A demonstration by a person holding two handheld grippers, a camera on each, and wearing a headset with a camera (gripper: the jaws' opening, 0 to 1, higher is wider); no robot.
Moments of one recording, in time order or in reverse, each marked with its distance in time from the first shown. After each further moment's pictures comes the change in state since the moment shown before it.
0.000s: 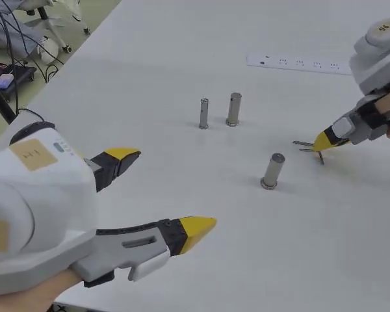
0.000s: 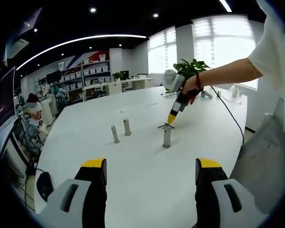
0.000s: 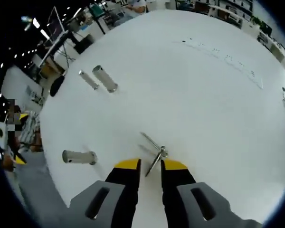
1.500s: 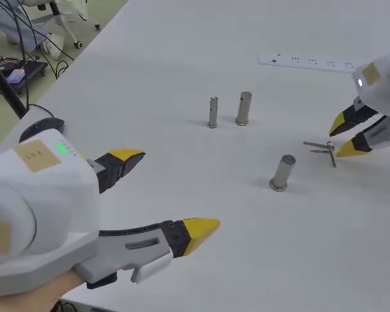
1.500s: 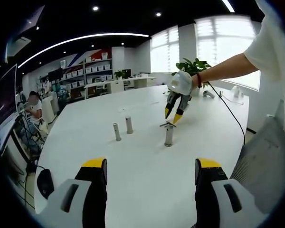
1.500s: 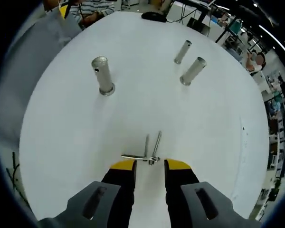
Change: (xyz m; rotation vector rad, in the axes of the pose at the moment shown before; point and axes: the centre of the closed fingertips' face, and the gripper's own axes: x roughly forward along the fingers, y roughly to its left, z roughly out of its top) left arm -0.002 0.004 -0.005 -0.016 0.011 0.013; right arm 0.007 0.004 -0.001 -1.029 0.067 0.058
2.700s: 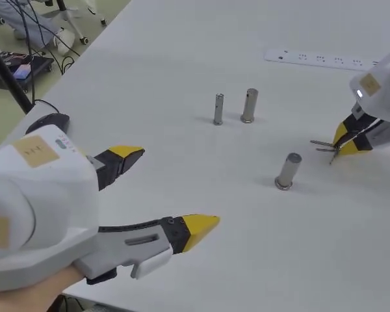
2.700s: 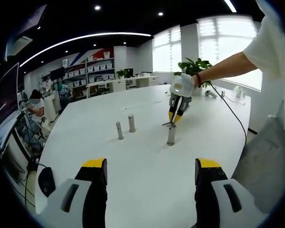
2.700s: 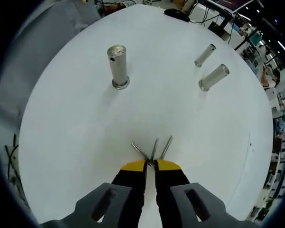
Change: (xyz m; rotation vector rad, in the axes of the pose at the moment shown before) left arm -0.001 0.004 -0.002 -0.008 0.006 0.017; right arm 0.009 0.009 0.002 -0.127 0.033 0.072
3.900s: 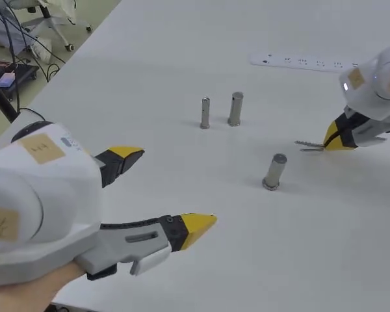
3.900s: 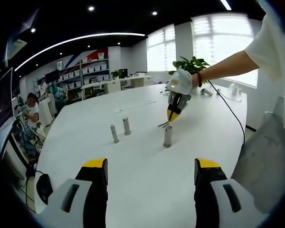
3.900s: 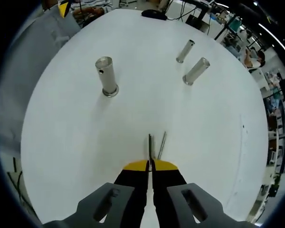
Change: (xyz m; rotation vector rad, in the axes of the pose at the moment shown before) left arm 0.011 -0.007 0.005 0.035 0.003 -0.044; right arm -0.015 0.002 0.000 0.168 -0.006 -0.086
